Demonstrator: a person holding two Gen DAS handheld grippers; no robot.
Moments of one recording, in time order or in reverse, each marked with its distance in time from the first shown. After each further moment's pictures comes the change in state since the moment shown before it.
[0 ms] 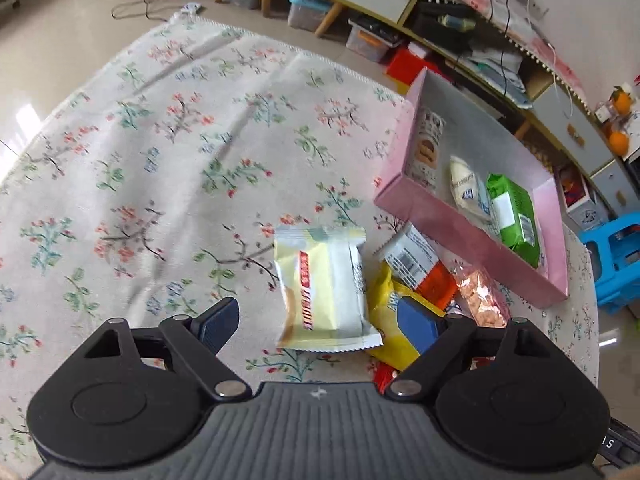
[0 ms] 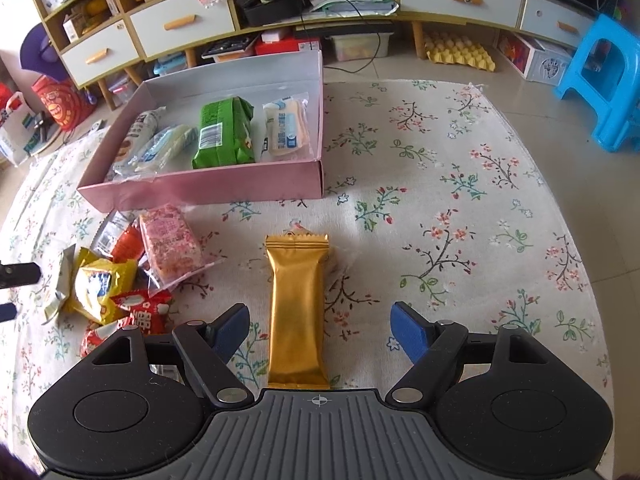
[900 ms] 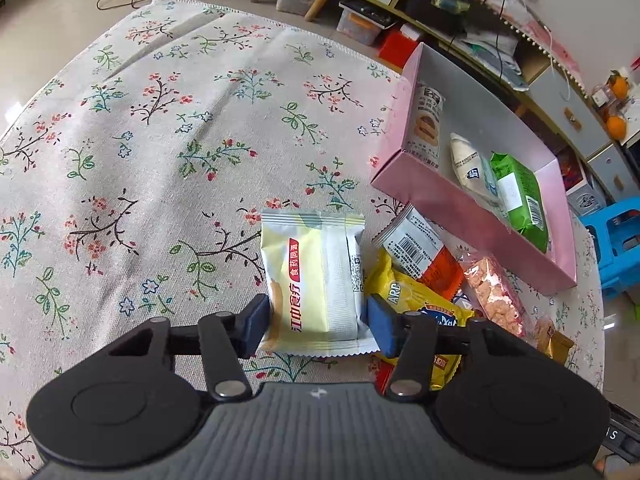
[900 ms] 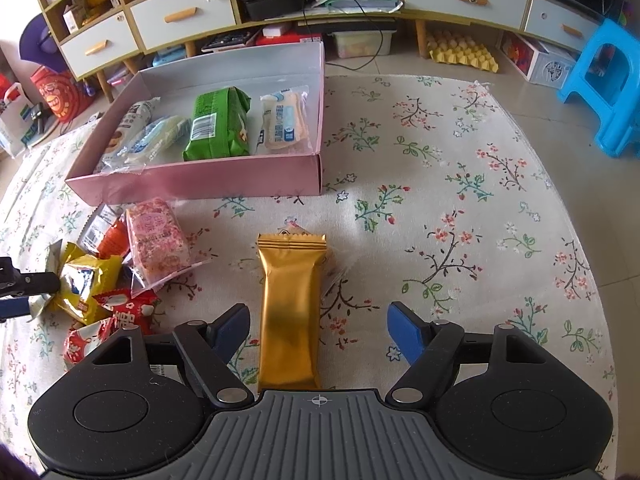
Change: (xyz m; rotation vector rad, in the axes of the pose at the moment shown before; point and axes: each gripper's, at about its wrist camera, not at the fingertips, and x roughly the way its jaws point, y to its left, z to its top) left arm 0.013 -0.001 0.000 0.029 0.027 -0.011; right arm 0.013 -0.001 0.000 -0.017 0.009 -0.014
